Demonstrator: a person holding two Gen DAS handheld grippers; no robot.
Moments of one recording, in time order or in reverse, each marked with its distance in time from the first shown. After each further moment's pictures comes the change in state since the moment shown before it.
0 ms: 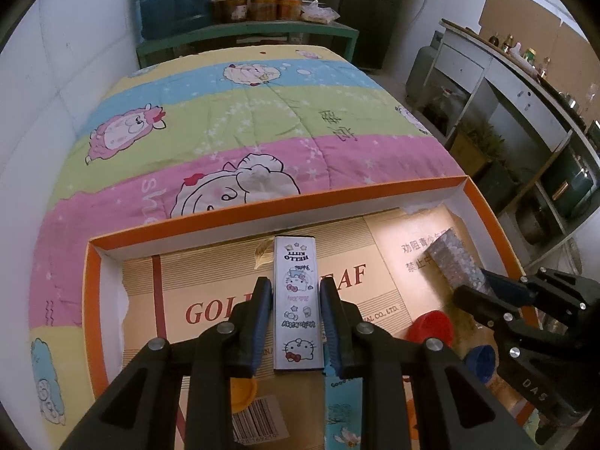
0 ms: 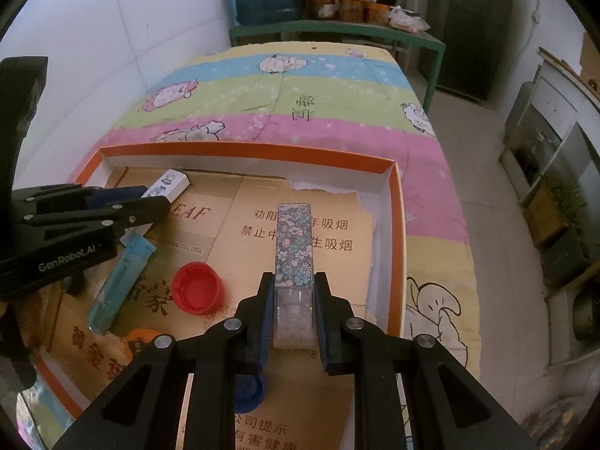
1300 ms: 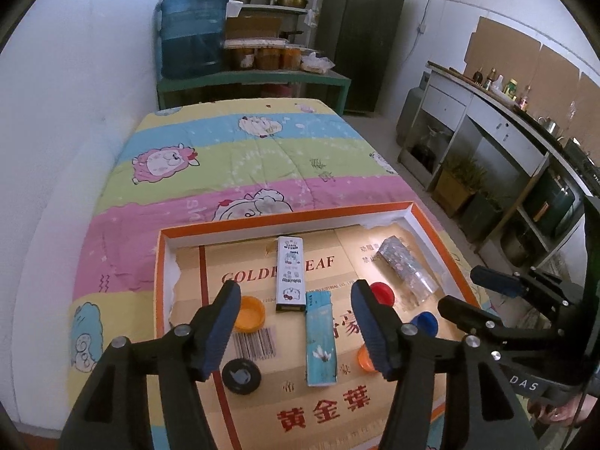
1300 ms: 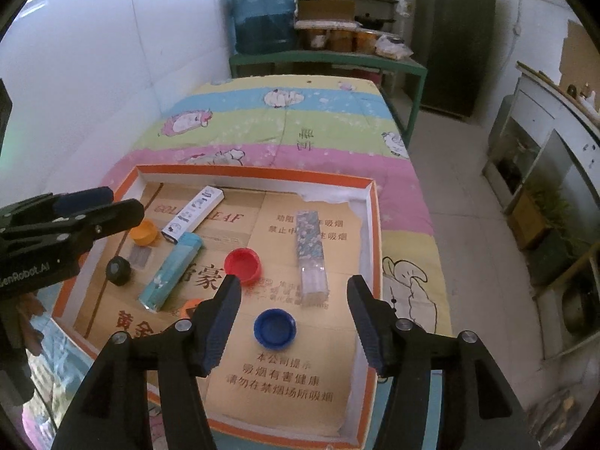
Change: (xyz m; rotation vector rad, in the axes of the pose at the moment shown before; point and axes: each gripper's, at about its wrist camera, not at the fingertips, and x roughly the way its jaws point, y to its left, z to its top) left arm -0.101 -0.004 -0.041 -0.014 -0.180 -0.013; right arm -0.075 0.023 -0.025 0.024 -0.100 -0.039
